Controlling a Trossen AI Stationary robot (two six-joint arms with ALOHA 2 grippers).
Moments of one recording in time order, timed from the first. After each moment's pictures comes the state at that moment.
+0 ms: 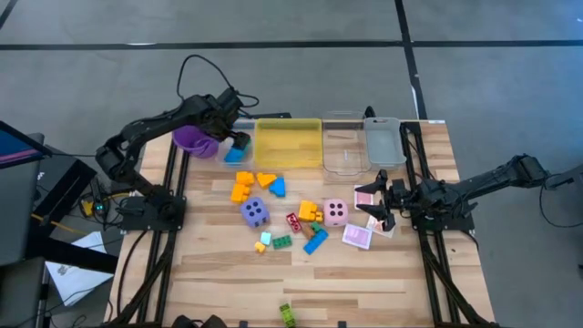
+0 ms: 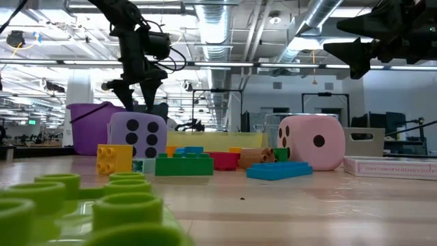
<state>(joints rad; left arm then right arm) 0.77 1.54 1.23 -0.97 -0.05 -0.29 0.23 0.58 0.05 0.64 0.27 0.16</state>
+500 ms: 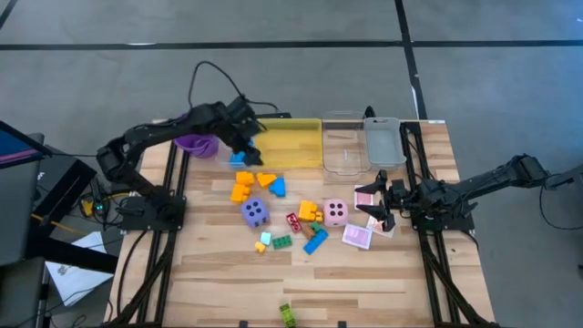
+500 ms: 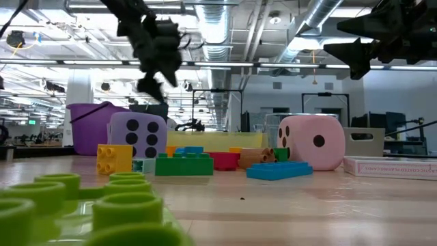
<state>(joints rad) 0.59 1.54 1.23 -0.82 0.38 -0.07 0.23 0.58 0.05 0.63 0.27 0.16</state>
